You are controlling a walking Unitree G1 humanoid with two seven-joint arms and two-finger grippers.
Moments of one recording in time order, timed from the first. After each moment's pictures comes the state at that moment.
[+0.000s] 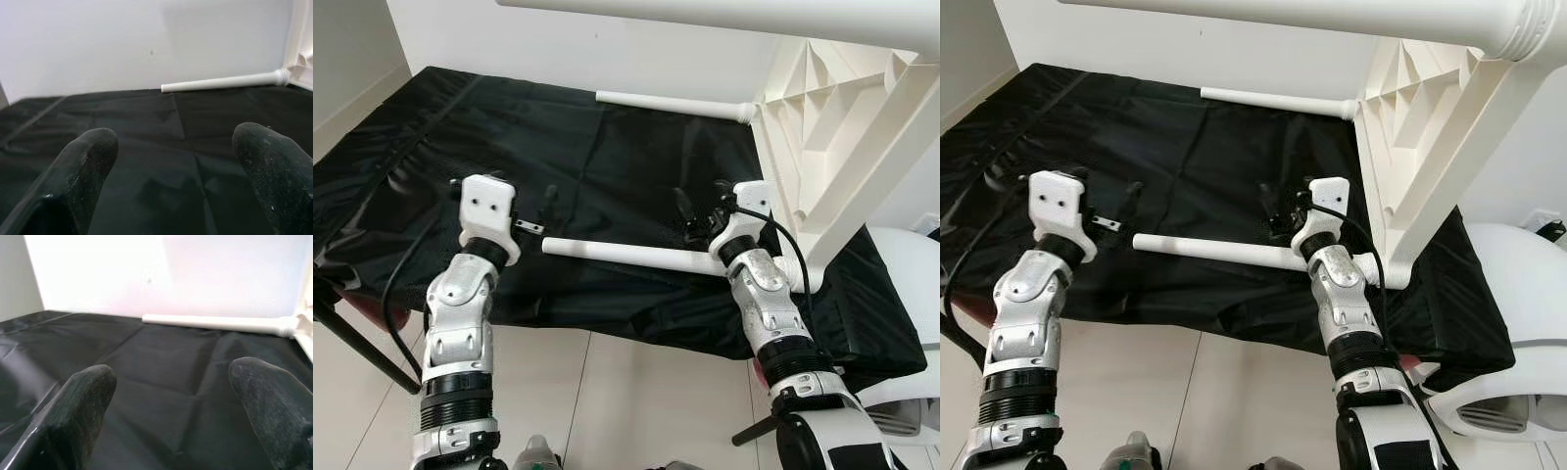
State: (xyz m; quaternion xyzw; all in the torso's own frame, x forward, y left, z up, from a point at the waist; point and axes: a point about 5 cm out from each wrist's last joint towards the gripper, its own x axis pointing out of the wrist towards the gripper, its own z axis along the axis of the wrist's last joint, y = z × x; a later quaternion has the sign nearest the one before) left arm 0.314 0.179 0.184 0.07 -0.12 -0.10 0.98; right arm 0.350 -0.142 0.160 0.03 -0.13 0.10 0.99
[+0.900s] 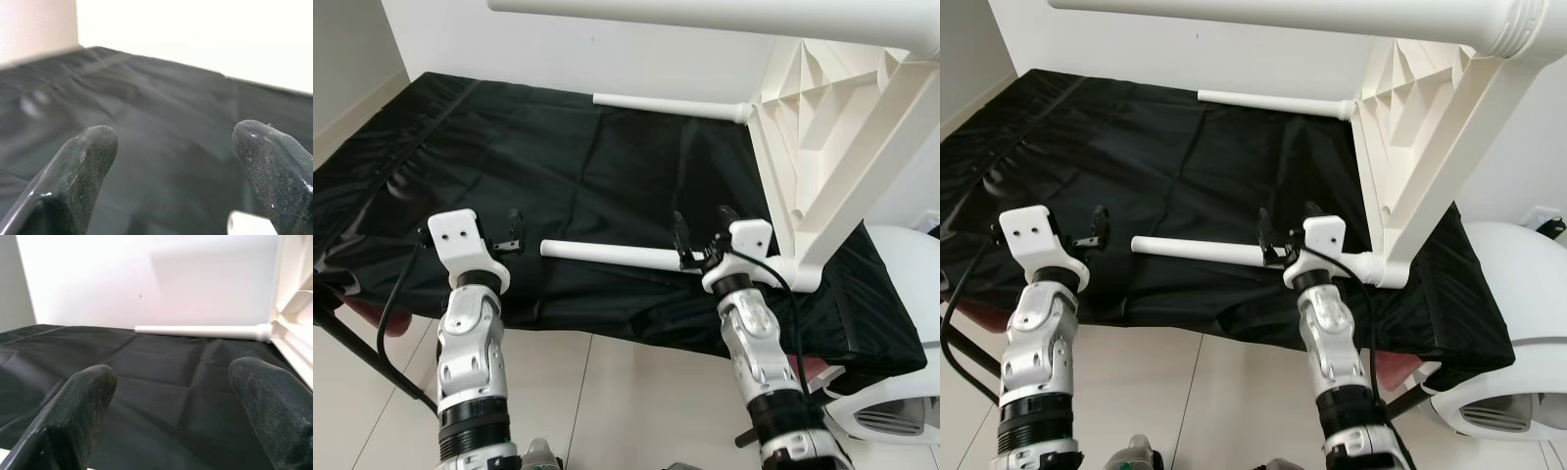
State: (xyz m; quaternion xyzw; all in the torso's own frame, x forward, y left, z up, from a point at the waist) left arm 0.292 0.194 0.163 -0.04 -0.09 0.06 0.99; right arm 0.305 -0.130 0.138 0.02 -0.17 0.07 0.98
